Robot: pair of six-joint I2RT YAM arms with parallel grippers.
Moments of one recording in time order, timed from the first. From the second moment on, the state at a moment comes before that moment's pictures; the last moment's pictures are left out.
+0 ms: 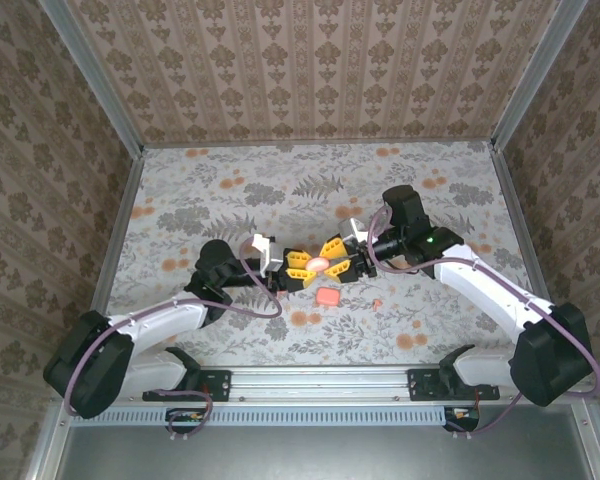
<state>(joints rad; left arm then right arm) -0.69 1.19 0.43 0.88 0.94 -0.08 0.46 1.28 0.93 -0.27 -1.19 -0.64</state>
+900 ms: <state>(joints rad) -0.74 1.06 0.52 0.35 0.76 0.27 0.50 1.18 1.03 -0.60 -0.86 -0.93</state>
